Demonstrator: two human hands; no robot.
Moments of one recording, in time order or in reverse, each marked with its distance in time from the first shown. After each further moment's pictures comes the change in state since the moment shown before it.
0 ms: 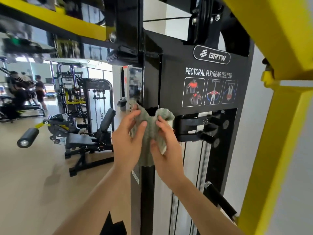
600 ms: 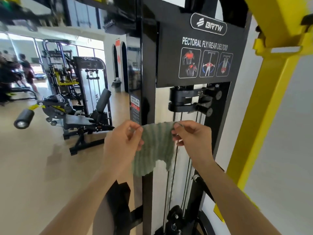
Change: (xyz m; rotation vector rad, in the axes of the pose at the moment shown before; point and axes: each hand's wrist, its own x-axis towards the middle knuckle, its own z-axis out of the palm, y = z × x) left_hand -0.075 0.031 -0.058 0.270 -0.309 -0.311; right_hand -0.047 -0.041 -0.066 0.068 0.170 0.539
